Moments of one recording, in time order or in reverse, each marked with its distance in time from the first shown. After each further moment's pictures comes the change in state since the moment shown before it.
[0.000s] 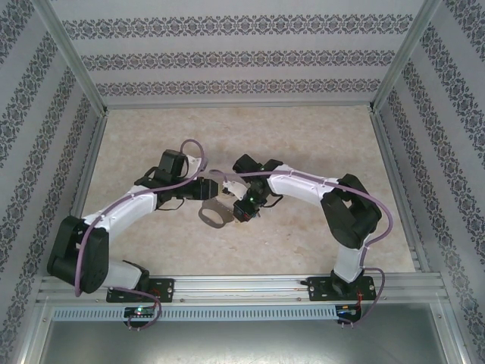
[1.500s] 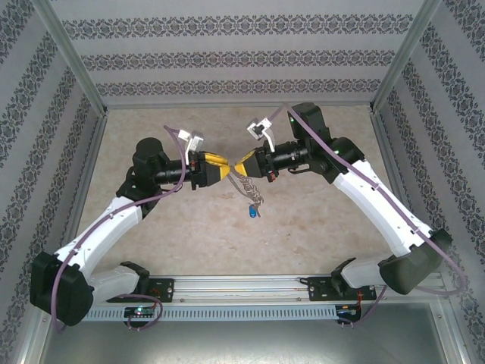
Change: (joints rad) left arm -0.024 -0.217 0.049 0.513 0.389 -0.115; right arm -0.175 -0.480 0.202 0.114 -0.459 0.150
